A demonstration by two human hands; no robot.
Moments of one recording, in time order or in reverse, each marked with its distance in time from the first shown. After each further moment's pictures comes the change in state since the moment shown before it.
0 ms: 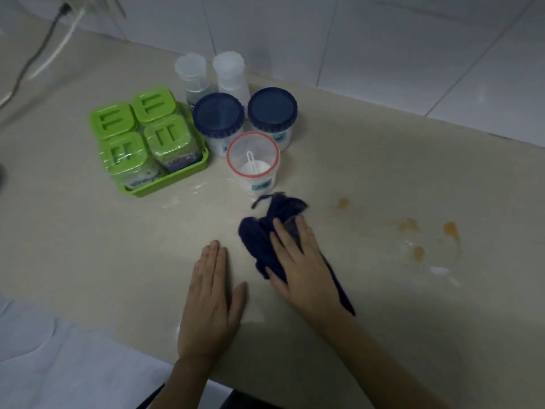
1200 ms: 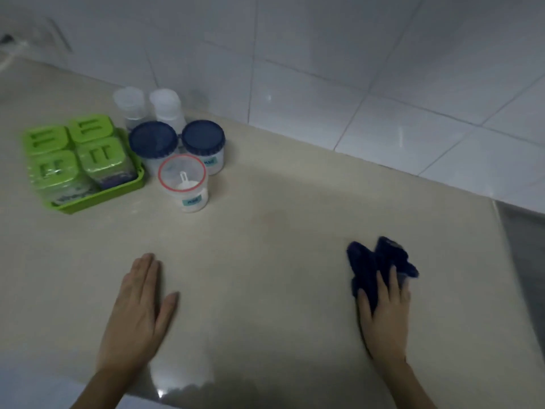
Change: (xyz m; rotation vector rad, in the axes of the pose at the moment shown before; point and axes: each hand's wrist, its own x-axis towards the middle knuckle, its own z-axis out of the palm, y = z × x) left_hand -0.004 0.003 0.010 0.067 0.101 0.092; right_hand -0.184 0.179 -0.054 0.015 0.200 0.738
